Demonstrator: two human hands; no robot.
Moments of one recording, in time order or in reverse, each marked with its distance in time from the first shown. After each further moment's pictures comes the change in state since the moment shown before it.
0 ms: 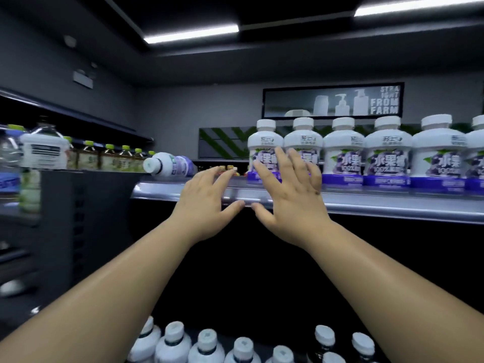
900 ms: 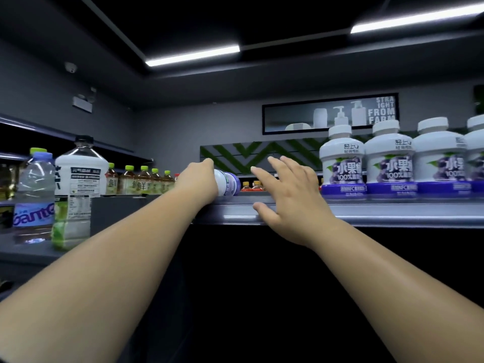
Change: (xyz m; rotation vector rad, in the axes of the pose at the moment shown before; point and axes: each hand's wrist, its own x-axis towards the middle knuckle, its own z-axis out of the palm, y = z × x) left_hand 0.092 -0.177 -0.010 0.055 -0.140 -0.325; right_hand 0.085 -0.122 0.049 0.073 -0.004 -0.021
